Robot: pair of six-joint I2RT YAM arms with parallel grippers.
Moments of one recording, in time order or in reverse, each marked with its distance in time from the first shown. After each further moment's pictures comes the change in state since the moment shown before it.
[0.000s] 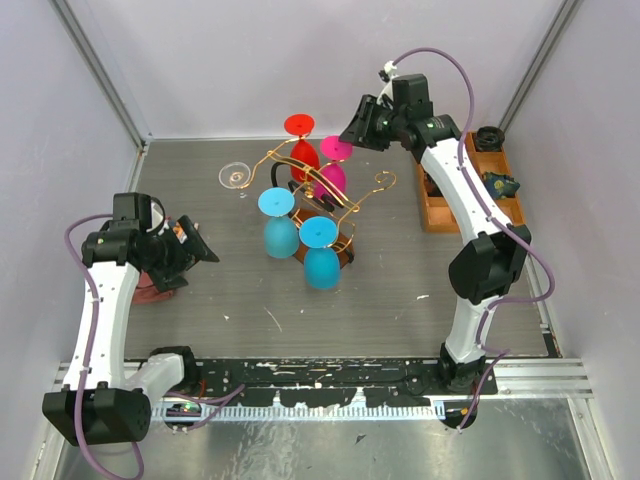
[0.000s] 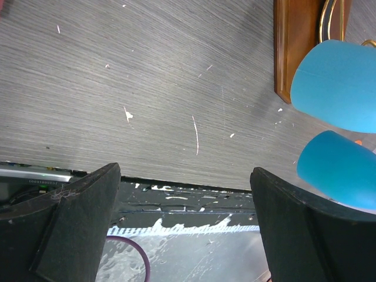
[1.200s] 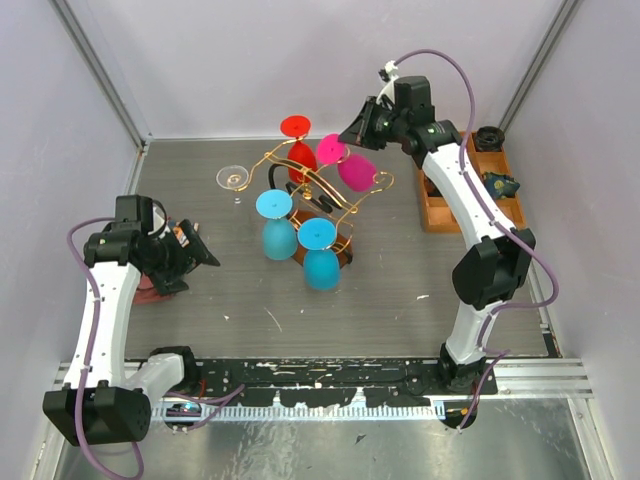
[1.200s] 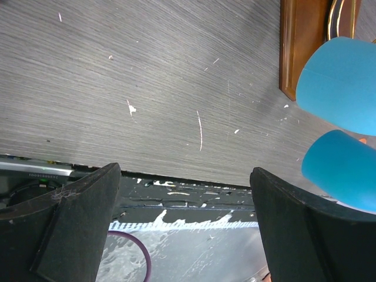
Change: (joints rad) left arm 0.000 0.000 -0.019 -0.011 0.000 -0.003; right arm 0.002 -0.039 -0.068 0.105 -0.071 0.042
